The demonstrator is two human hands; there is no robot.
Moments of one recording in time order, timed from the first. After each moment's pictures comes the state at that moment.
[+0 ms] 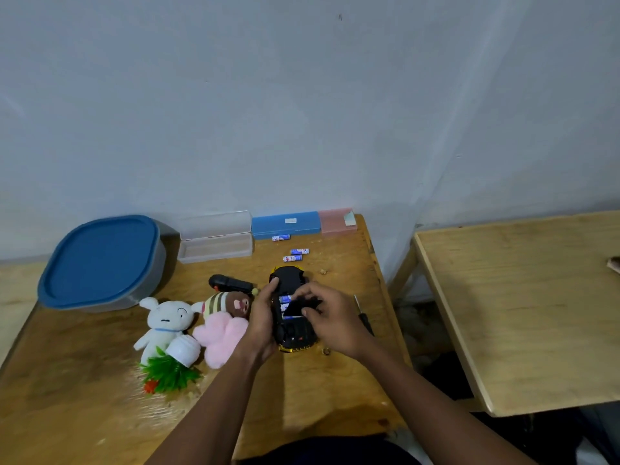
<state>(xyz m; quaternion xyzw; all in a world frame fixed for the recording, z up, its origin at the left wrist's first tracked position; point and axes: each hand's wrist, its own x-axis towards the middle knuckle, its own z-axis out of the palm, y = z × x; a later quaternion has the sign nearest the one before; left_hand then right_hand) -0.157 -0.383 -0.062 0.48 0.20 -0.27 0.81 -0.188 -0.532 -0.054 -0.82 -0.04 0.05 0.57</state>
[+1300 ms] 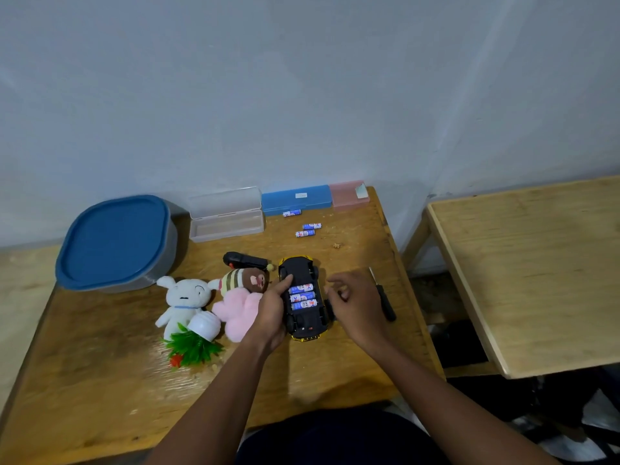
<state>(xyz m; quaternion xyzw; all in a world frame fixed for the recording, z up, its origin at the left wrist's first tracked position) -0.171 -0.356 -0.083 0.52 0.24 -0.28 0.77 -0.211 -0.515 -0.097 -0.89 0.12 -0.07 0.44</state>
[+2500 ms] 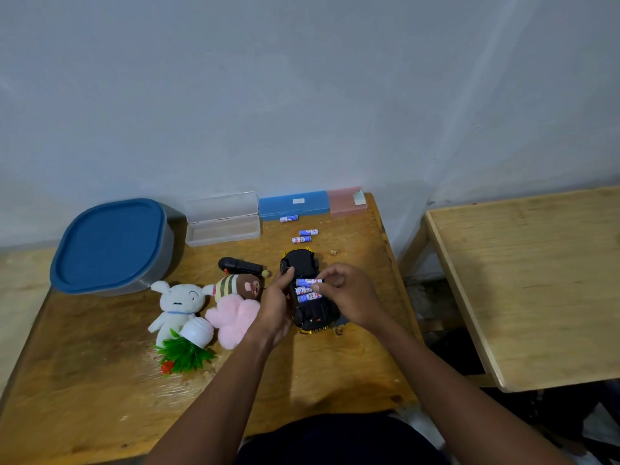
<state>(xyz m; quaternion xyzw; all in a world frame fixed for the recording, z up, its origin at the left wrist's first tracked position) -0.157 -0.378 -0.069 0.52 0.20 -0.25 0.79 -0.174 -0.537 -0.077 -0.81 0.08 0.05 0.57</state>
